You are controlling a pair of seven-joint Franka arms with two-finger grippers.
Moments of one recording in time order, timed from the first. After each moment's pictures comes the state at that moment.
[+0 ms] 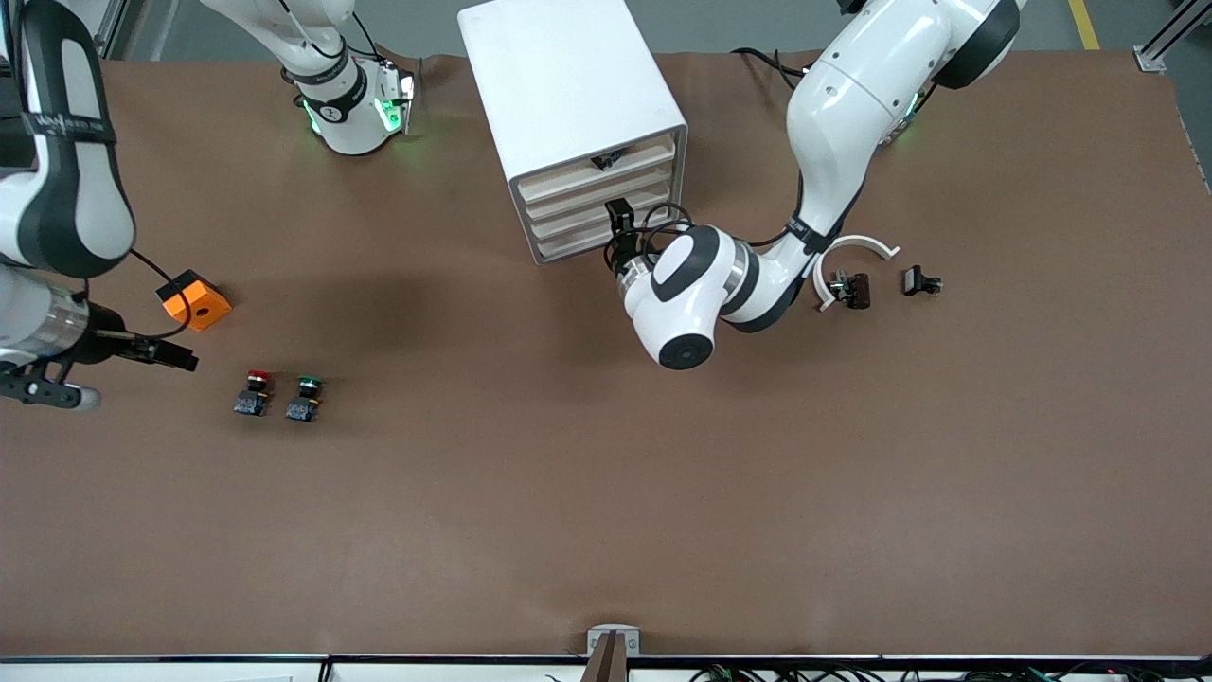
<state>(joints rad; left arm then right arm) -0.48 0.84 -0.29 -1.42 -0.66 1.56 -2.34 -0.19 0.27 -0.01 -1.88 0.01 2.09 0.01</state>
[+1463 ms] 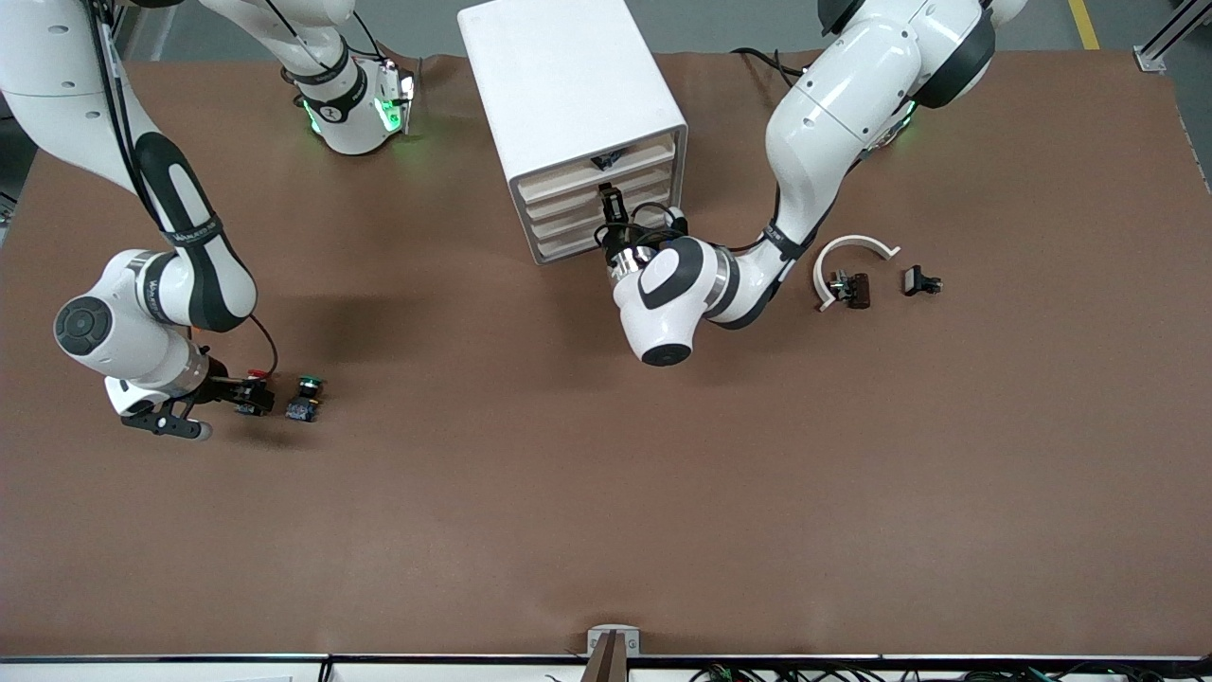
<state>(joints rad) -0.50 0.89 -0.29 -1.42 -0.78 1.44 -2.39 -0.17 0.51 0.00 -2.02 -0.04 2.56 0.06</state>
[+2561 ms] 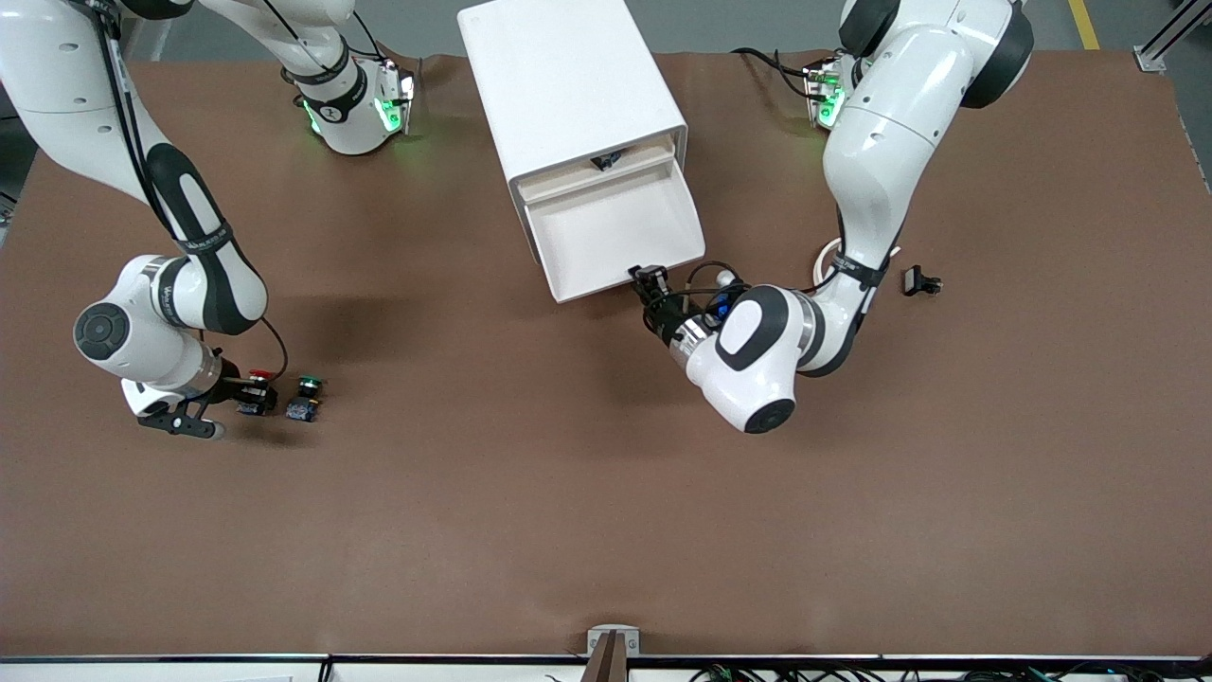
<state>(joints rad) -0.42 0.88 -0.12 -1.29 -0.79 1.52 -2.28 -0.17 0.54 0.00 -2.02 -0.04 2.54 0.07</state>
